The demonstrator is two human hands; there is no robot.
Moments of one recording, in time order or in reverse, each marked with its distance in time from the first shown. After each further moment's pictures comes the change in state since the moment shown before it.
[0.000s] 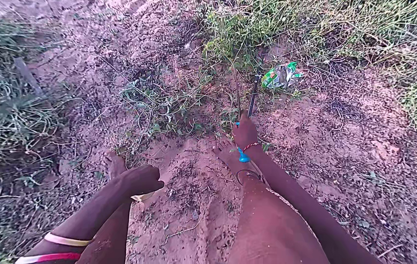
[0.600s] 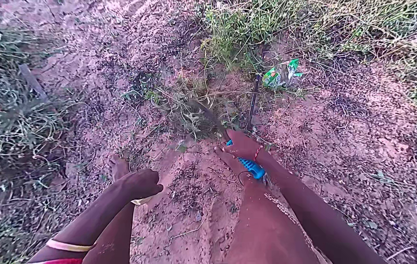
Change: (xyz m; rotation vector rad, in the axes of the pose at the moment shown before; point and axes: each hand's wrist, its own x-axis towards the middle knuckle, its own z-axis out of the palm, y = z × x) left_hand 0.000 -0.006 -0.001 0.004 -0.036 -0.019; right_hand -0.016 0.001 -0.017 0.121 -0.644 -0.214
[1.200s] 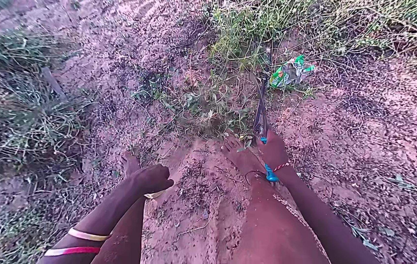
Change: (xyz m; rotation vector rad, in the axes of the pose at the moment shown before) left_hand -0.005 0.007 -0.004 -0.018 0.024 -0.008; right_hand -0.031 0.040 0.009 -0.120 0.608 0.247
